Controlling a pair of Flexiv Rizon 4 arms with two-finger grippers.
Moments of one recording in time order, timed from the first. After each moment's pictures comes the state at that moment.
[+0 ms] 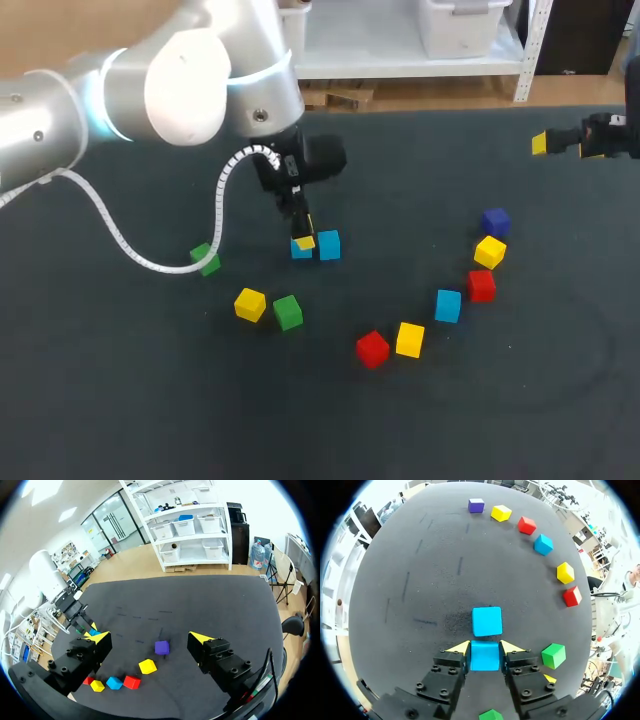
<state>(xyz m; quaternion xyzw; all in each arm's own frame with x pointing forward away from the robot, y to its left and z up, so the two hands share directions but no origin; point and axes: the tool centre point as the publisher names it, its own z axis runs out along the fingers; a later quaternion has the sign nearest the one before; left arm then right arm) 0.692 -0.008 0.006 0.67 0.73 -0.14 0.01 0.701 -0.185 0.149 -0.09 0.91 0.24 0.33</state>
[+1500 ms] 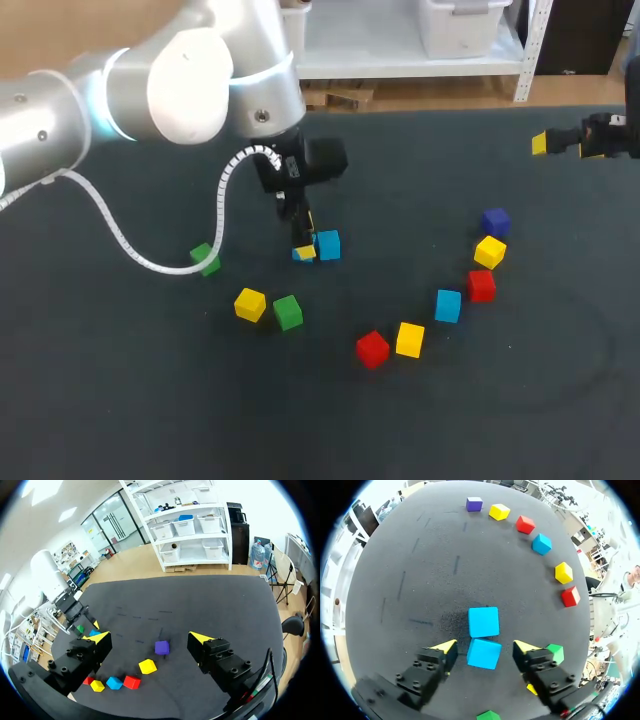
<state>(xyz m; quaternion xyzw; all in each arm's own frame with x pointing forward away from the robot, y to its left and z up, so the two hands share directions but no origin) 0.688 -0.009 0.004 0.67 0.72 -0.14 0.00 0.701 -0.185 0.149 -0.09 0.91 0.24 0.33</state>
